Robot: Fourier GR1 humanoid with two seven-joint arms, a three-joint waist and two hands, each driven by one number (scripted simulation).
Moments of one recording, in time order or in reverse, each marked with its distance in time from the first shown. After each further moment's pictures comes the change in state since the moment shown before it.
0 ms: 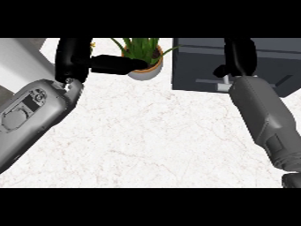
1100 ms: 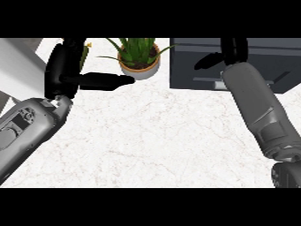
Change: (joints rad) left arm 0.157 0.032 0.035 -0.092 -0.029 -0.022 -0.050; right arm -0.113 0.049 -0.277 0.034 -0.322 0.174 -0.329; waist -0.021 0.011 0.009
